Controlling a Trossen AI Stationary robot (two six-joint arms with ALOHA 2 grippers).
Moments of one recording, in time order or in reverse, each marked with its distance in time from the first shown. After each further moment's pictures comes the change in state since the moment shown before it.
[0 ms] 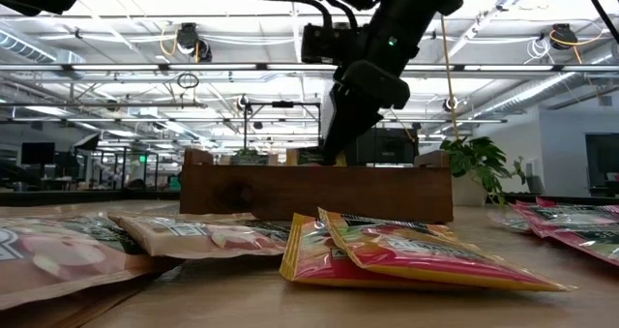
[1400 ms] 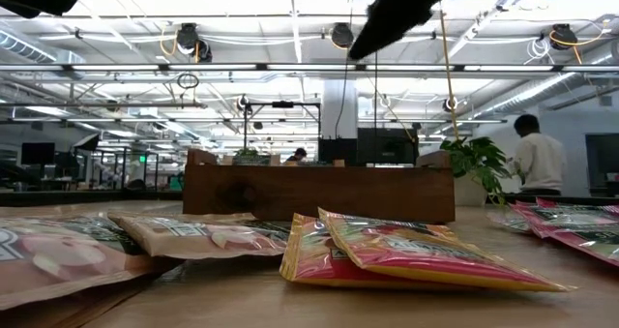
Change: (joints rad) left arm 0.000 0.000 0.000 -0.004 0.000 -0.019; right arm 0.067 -0.361 -0.084 -0.035 0.018 -0.013
